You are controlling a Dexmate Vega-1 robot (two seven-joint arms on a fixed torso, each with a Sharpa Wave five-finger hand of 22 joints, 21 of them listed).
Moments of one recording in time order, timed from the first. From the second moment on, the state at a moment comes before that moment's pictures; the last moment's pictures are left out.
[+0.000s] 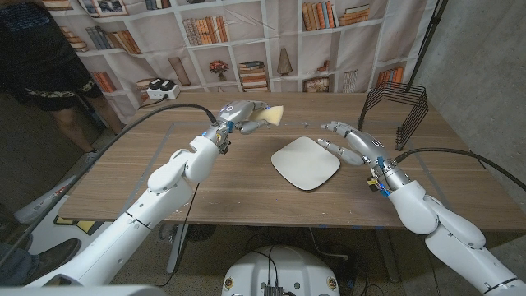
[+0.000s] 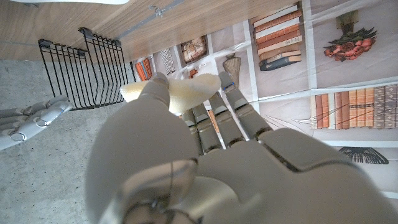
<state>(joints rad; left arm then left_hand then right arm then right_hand) 1.01 0.59 0.35 -1.96 0.80 0.01 0.07 1.13 0.16 0.19 -0.06 0.21 0.56 -0.03 0.24 0.21 0.61 -0.11 0.21 0.21 0.61 -0.06 0.22 0.22 0.52 -0.05 0.43 0.20 -1.43 -0.62 -0.04 -1.97 -0.65 0.33 -0.23 0.27 0.05 0.07 0.01 0.22 0.34 -0.05 0.22 0.18 0.33 -0.05 0.23 0.18 0.19 -0.02 0.19 0.18 0.20 -0.04 0.21 0.18</state>
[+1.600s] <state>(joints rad) 0.93 0.54 0.46 -1.85 0.78 -0.06 0.02 1.12 0.15 0.19 -0.05 0.21 0.55 -0.04 0.22 0.21 0.58 -0.11 0.20 0.21 0.59 -0.06 0.22 0.22 0.49 -0.05 0.42 0.20 -1.36 -0.72 -0.21 -1.90 -0.71 0.18 -0.21 0.27 0.05 0.06 0.01 0.22 0.35 -0.05 0.21 0.18 0.37 -0.07 0.24 0.18 0.22 -0.04 0.19 0.18 0.20 -0.04 0.20 0.18</state>
